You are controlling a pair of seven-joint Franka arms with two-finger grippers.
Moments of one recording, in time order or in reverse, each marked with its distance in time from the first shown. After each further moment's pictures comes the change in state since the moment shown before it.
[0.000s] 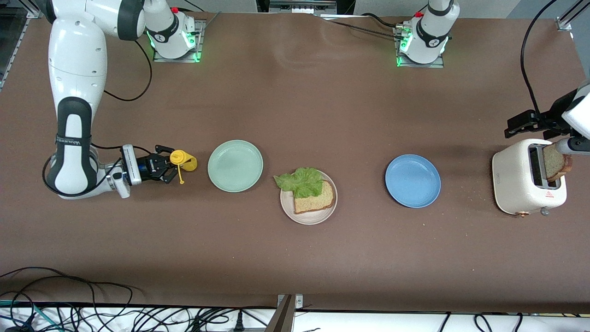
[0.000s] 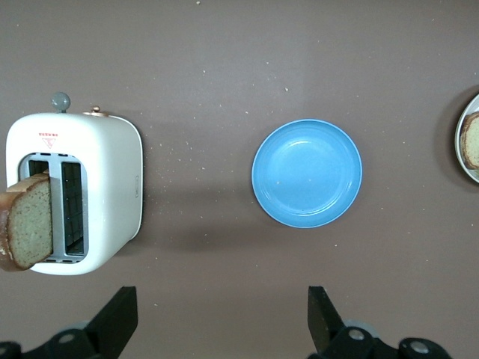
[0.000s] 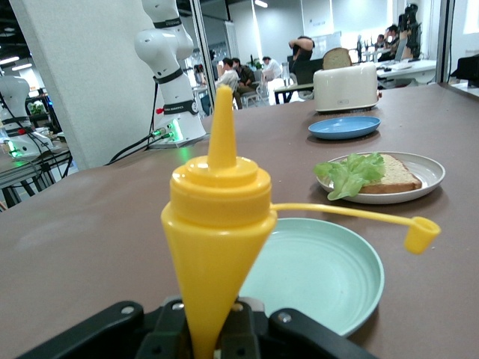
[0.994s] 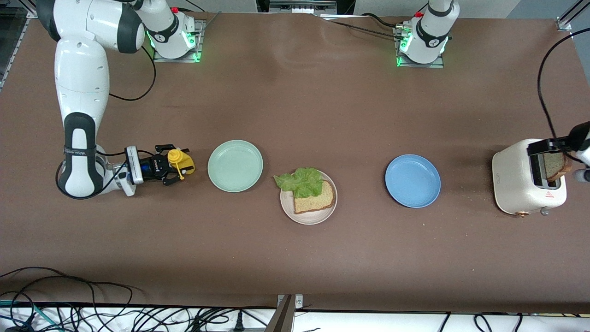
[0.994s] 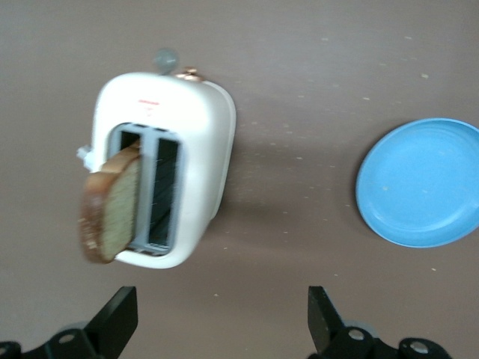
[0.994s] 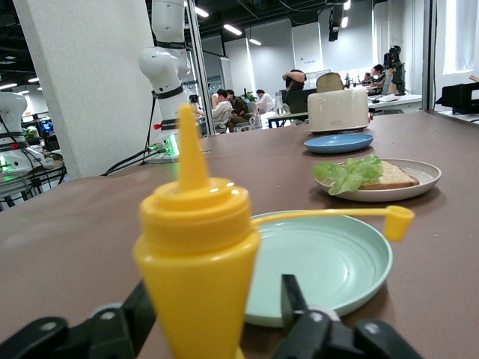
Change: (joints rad) left arm 0.154 0.161 0.028 0.038 0.106 0.025 0.003; right arm -0.068 0.079 0.043 0.001 0.043 -0.035 -0.083
